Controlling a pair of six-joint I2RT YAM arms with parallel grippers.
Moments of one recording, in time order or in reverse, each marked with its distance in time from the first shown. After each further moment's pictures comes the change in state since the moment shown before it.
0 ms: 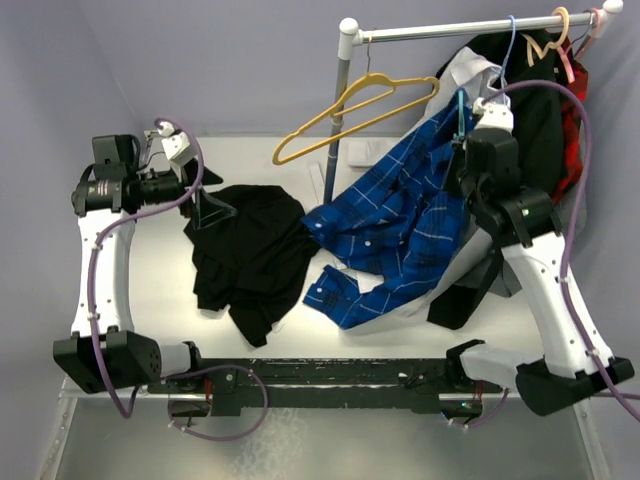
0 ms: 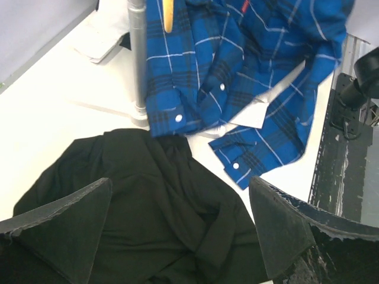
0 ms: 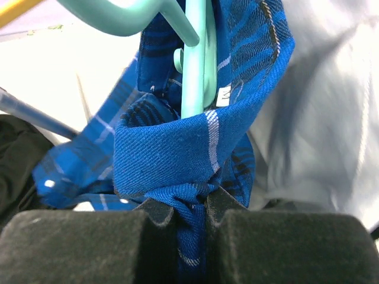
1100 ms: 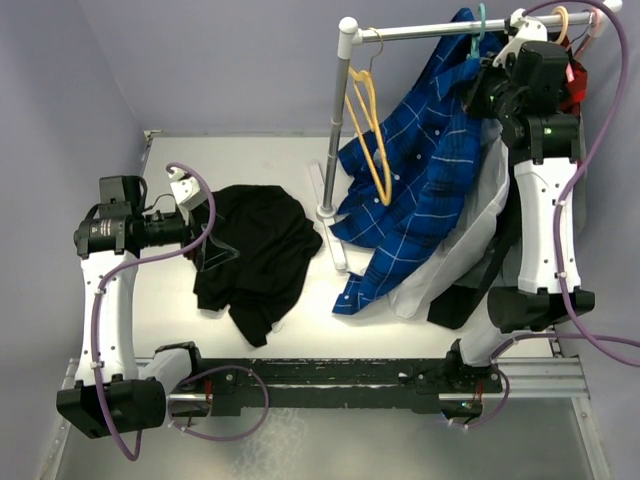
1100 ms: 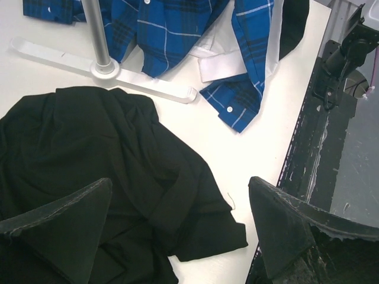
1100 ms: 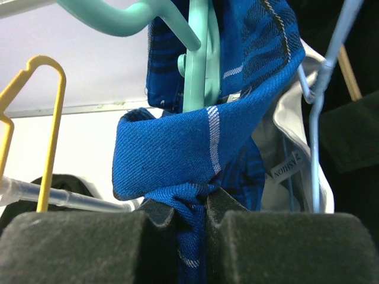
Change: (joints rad) left arm -0.001 -0.259 -0.243 -0.174 -0.063 0.118; right arm -0.337 0.481 0.642 0.038 -0.479 -0.117
